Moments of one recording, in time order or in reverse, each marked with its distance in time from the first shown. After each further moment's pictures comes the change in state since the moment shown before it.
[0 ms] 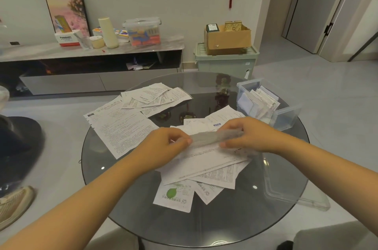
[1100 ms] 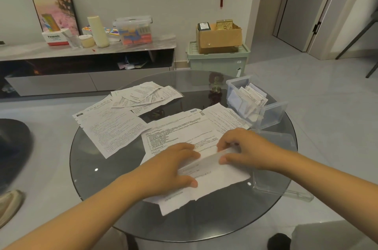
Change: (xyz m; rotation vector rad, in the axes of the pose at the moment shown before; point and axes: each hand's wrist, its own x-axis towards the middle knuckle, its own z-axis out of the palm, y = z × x) left_hand -0.016 0.006 0.034 0.311 -0.292 0.144; right_hand -0.026 0.021 0.017 -0.203 0.028 -0.143
